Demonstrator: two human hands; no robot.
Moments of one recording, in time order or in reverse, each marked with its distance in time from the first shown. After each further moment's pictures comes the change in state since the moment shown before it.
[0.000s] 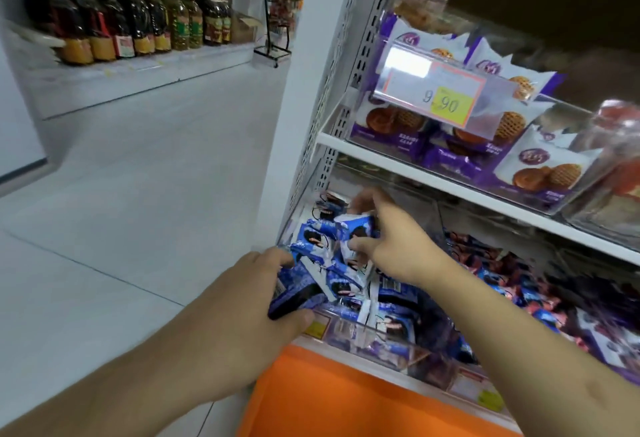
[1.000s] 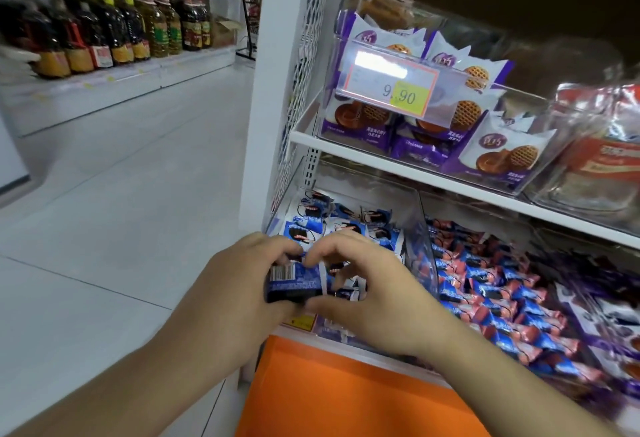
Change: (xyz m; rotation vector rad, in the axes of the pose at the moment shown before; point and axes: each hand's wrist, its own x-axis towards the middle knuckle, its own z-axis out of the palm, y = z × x) left_hand 0.011 0.007 0.004 0.090 0.136 0.184; right_hand -0.092 -0.037 0.022 0.039 -0.076 -0.259
